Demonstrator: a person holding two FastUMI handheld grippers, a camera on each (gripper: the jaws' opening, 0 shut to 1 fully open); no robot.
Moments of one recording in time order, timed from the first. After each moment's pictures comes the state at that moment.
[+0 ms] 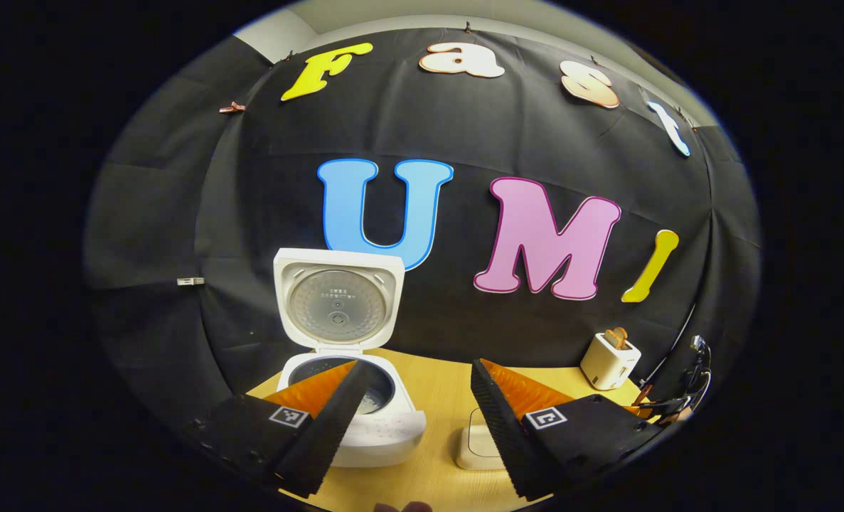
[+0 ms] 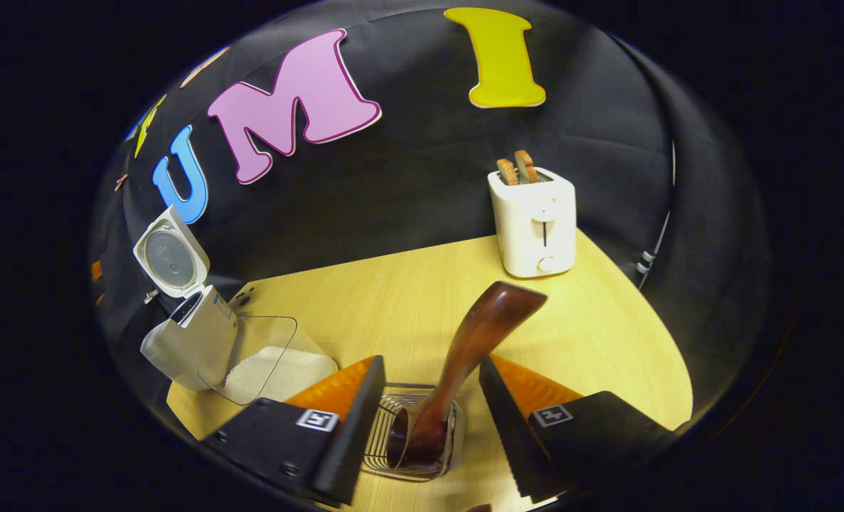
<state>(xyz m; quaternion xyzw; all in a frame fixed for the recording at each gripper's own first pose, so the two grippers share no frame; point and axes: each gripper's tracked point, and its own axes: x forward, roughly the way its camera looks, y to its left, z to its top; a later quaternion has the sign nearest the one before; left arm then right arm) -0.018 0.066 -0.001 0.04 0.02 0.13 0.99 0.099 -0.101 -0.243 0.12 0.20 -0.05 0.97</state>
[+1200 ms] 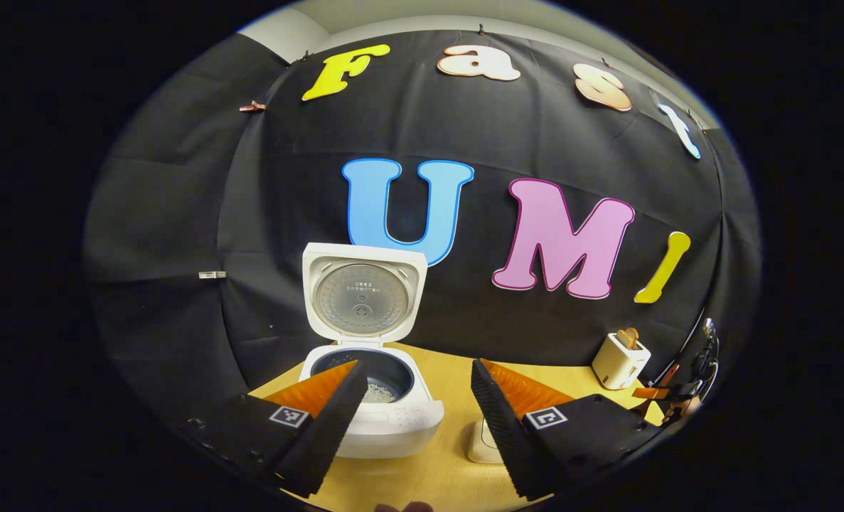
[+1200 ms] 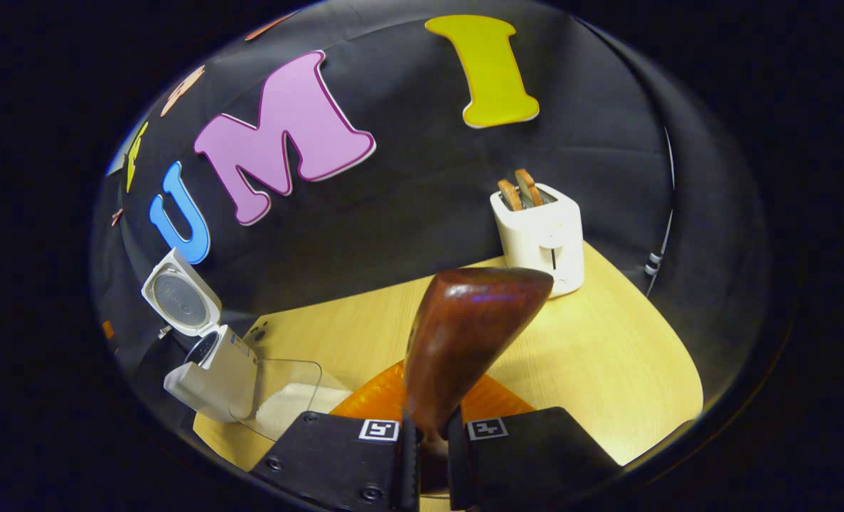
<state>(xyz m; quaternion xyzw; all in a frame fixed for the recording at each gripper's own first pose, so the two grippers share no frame) -0.036 0.084 -0.004 0.02 0.01 0.15 0.99 0.106 -0.101 -0.171 0.15 0.14 -0.06 0.98</state>
